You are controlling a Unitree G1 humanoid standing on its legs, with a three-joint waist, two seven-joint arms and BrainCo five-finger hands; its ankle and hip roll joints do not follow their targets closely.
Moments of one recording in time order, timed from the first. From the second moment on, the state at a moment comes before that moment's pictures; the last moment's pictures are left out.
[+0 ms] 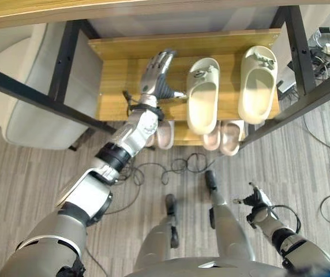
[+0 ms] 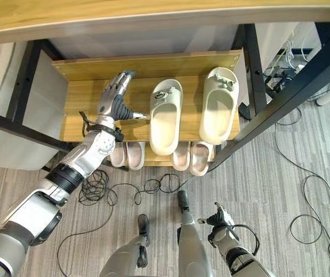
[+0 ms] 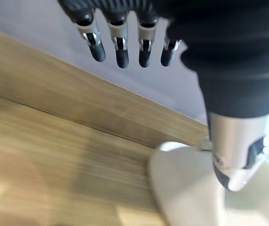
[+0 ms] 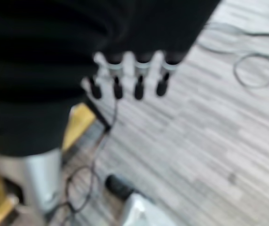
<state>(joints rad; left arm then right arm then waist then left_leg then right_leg) -0.85 0.45 -0.55 0.53 0.40 0.01 0.50 -0.30 -0.27 0.43 1.16 -0.11 0.00 -0.38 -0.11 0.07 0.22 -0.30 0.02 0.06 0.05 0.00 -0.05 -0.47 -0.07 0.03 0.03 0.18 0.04</state>
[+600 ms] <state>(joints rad) -0.56 0.49 -0.38 0.25 0.30 -0.01 0.35 -0.31 -0.25 0.38 1.15 -0.11 0.03 -0.34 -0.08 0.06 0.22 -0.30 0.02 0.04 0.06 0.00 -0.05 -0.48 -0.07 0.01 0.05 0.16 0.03</state>
